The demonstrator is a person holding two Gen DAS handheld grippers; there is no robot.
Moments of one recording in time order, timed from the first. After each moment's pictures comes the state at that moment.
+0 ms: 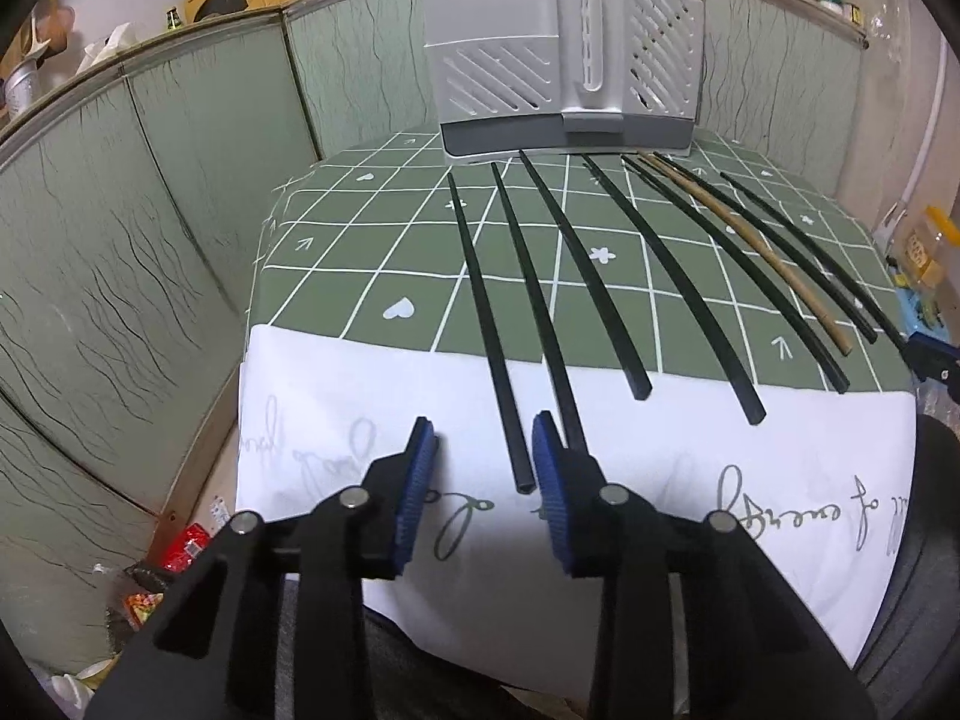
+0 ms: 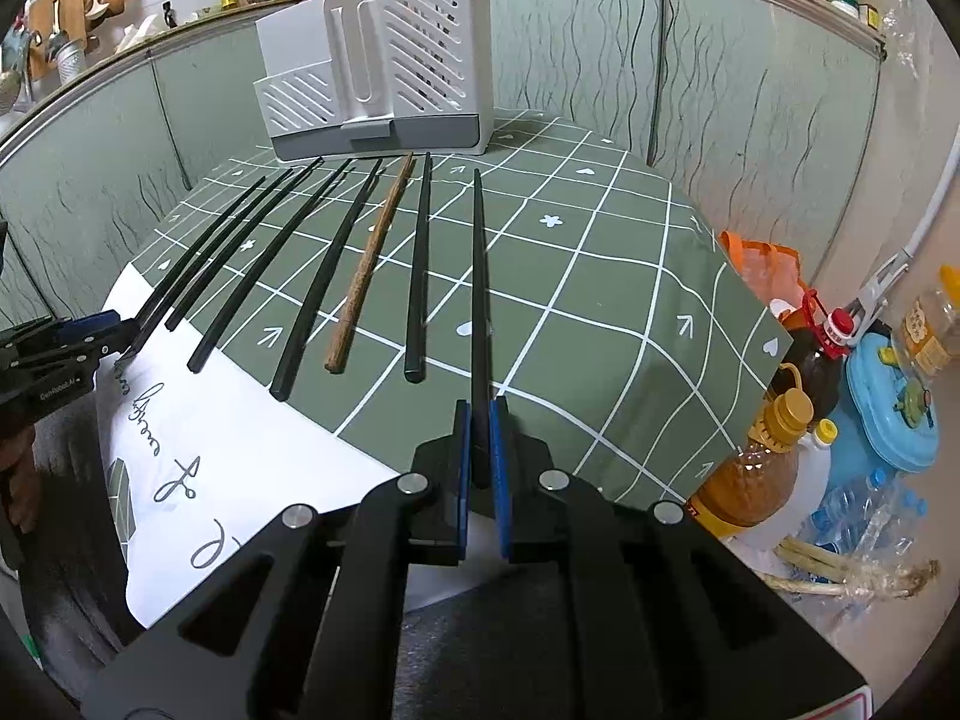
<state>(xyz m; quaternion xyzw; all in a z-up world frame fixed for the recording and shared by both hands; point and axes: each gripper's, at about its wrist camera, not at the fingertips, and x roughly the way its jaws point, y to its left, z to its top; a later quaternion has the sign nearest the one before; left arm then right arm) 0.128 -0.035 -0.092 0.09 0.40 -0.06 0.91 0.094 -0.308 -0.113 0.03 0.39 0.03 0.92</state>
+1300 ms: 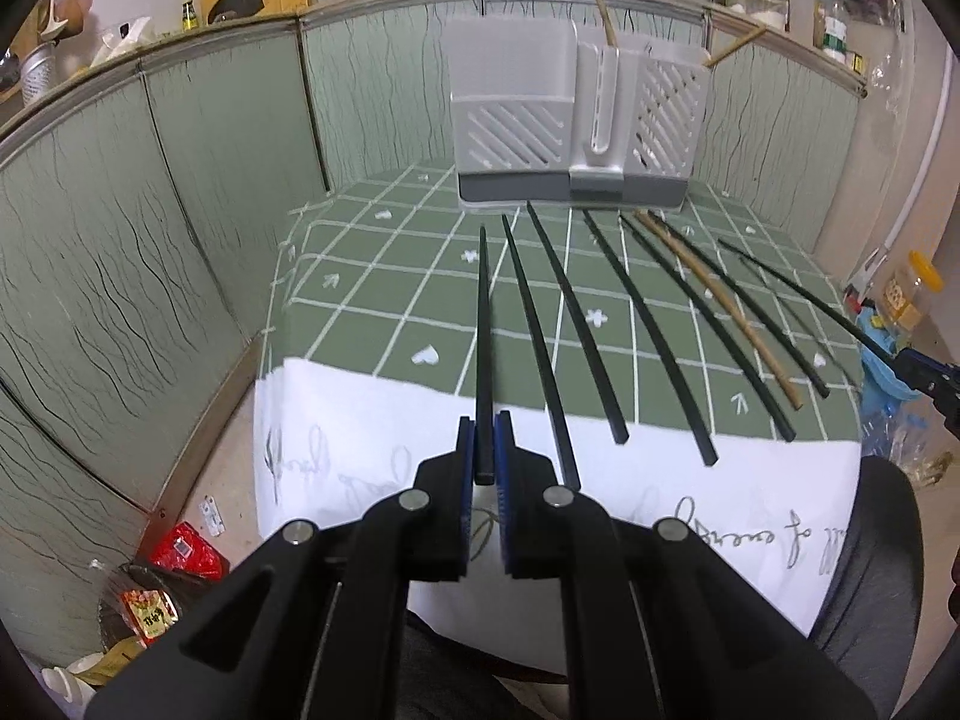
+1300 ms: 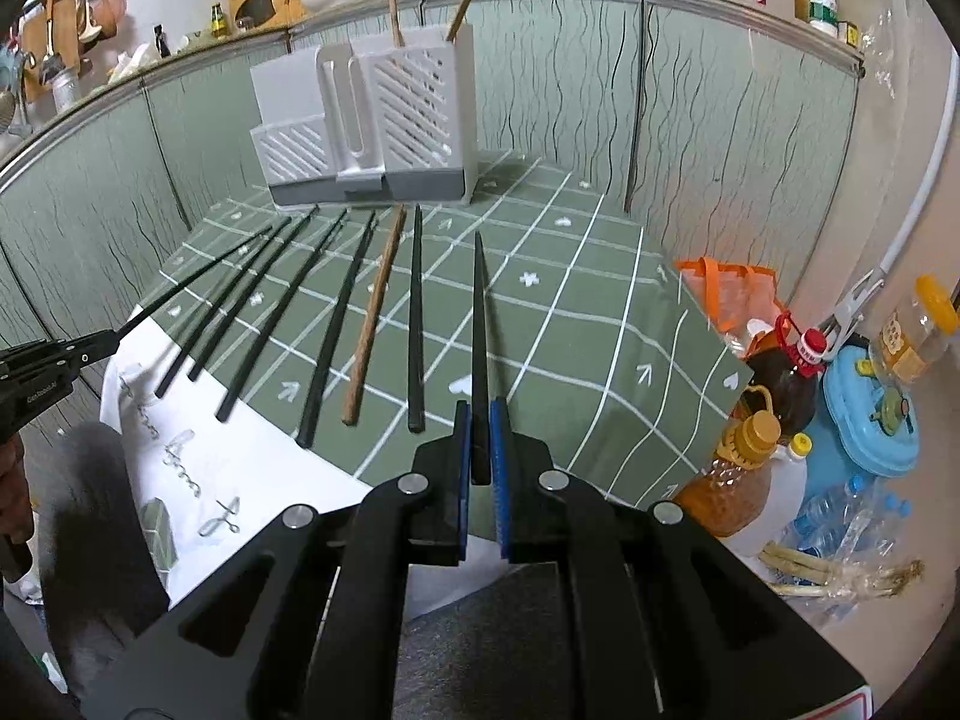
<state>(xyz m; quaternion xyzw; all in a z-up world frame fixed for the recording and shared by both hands) 0.117 -0.018 -0.053 0.05 0.38 -0.07 0.92 0.084 -0.313 -0.065 0.03 0.36 0.02 0.93</state>
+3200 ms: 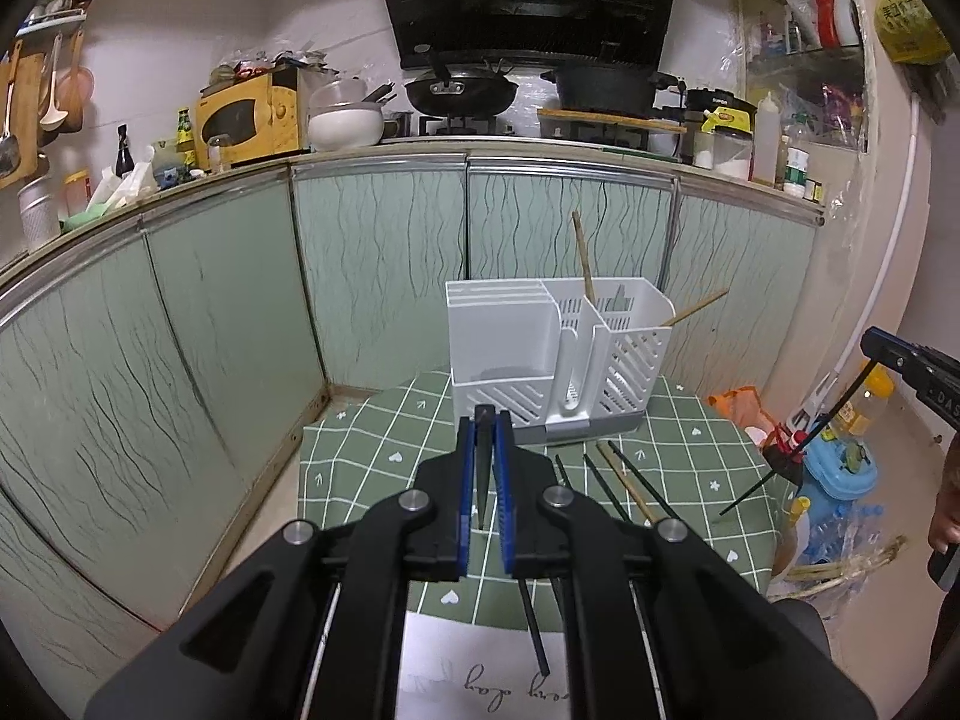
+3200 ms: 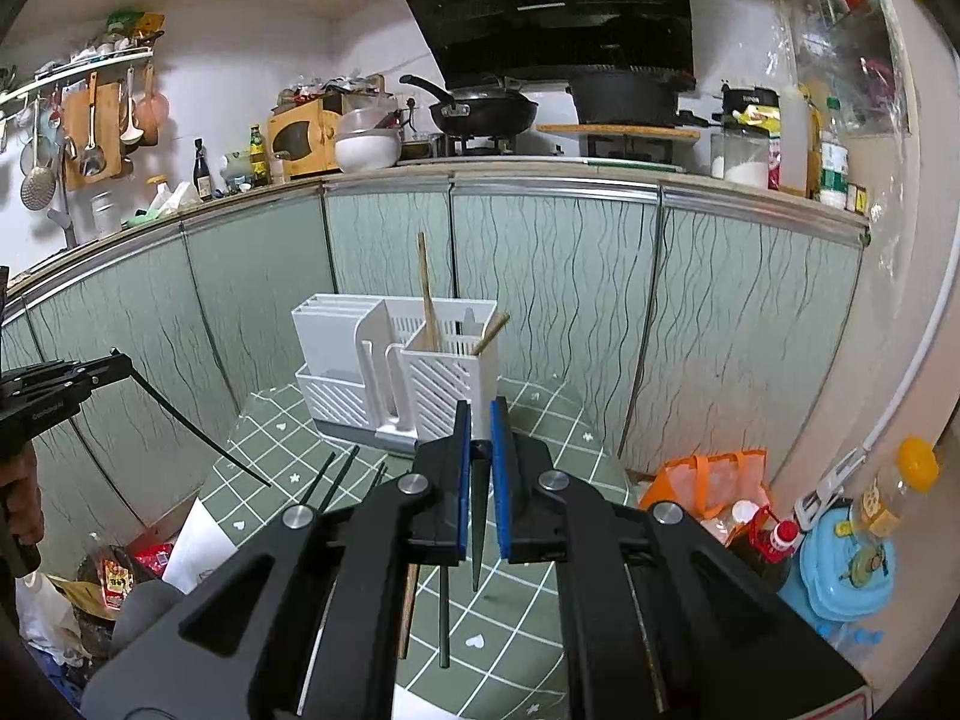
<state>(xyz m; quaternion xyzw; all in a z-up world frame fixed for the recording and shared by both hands) 0.152 -0.001 0.119 0.03 0.26 -0.12 0.96 0.125 -0.319 0.118 0.02 0.22 0.05 0.97</state>
